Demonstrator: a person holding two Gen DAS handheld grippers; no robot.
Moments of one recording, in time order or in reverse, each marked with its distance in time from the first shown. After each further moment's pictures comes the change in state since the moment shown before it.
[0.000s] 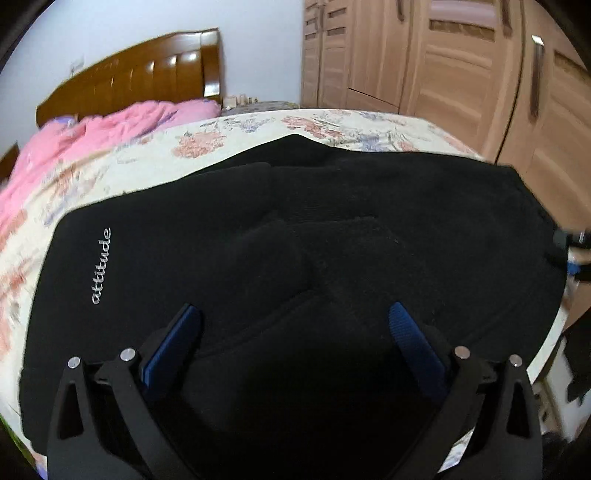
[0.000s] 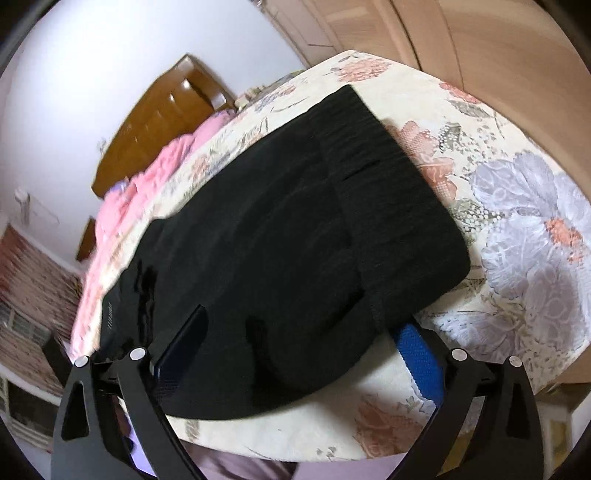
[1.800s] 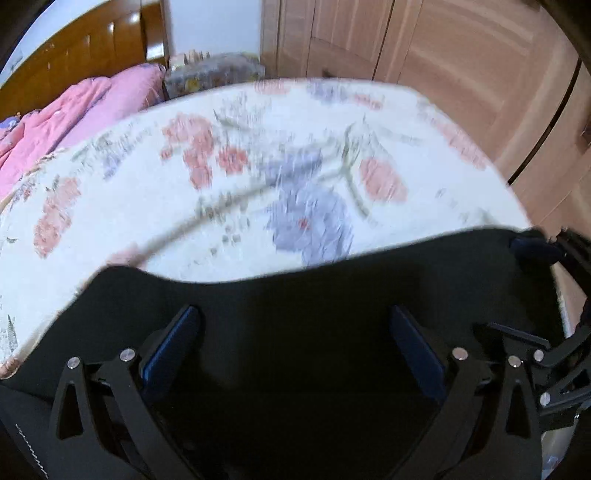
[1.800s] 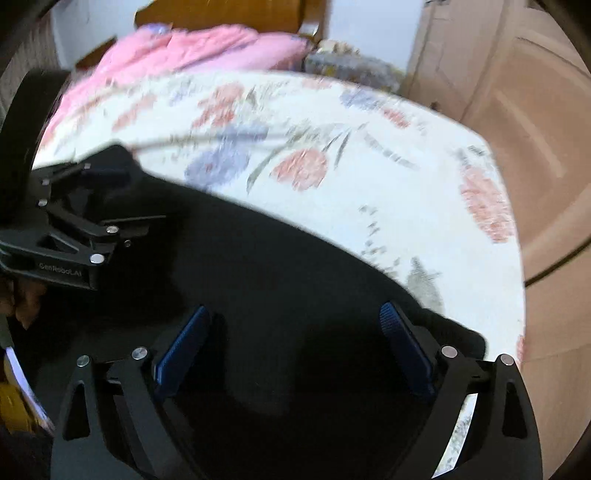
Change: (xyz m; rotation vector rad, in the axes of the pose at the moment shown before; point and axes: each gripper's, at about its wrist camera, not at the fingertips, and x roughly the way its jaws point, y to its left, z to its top) left arm 0.130 -0.094 0.158 0.019 0.208 -0.137; right arm 0.099 0.083 0.122 -0.721 0.197 -0.255
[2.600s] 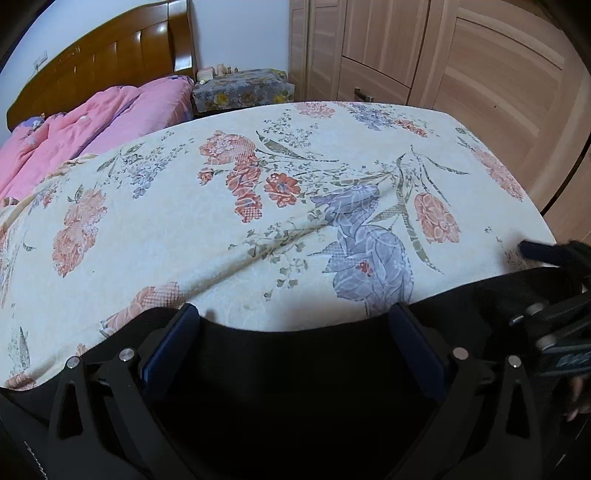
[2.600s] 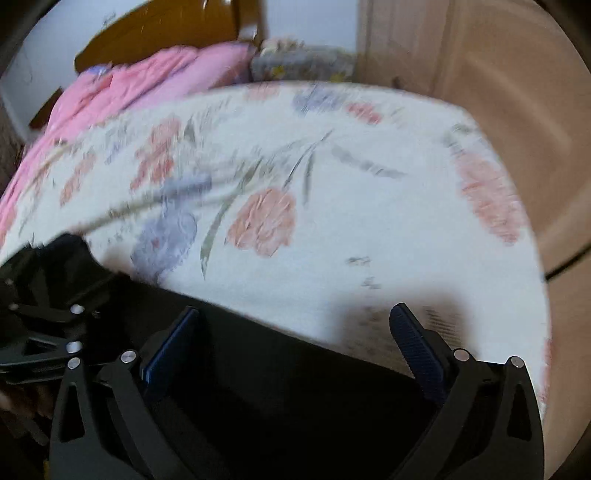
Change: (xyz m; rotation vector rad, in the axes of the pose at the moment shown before) left arm 0.020 0.025 0.016 -0.031 -0.036 0.110; right arm 0.031 -0.013 0.043 0.241 -0.013 -0.058
